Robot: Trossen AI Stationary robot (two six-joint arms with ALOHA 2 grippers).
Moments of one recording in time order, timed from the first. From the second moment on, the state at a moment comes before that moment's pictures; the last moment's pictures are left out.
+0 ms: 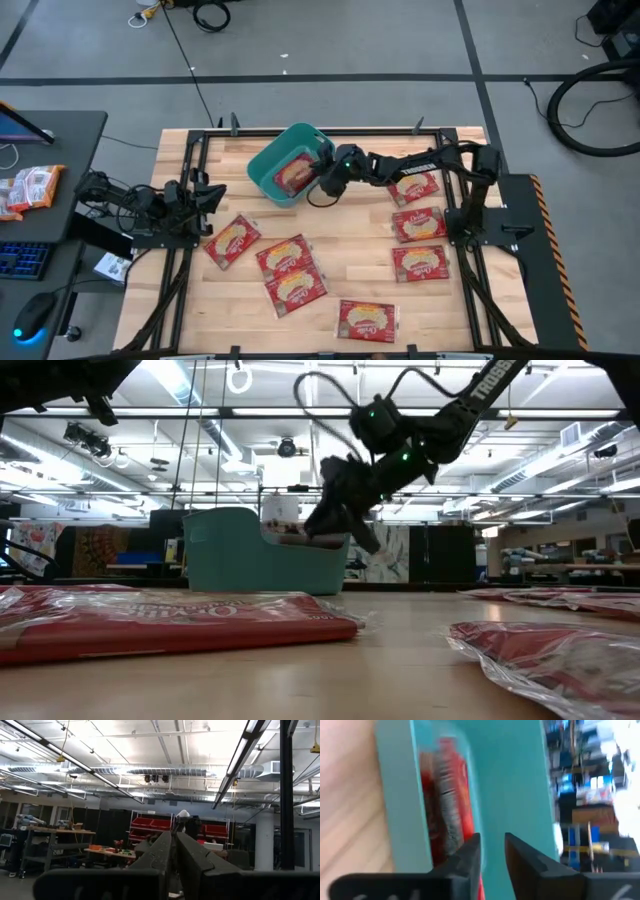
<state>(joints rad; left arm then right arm) -0.38 0.18 0.01 0.82 -0.61 0.22 -0.30 1.85 1.03 0.36 0.11 -1.19</state>
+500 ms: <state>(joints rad) -0.38 0.18 0.01 0.81 -0.62 0.22 -0.15 1.76 1.03 0.27 0.31 -1.00</state>
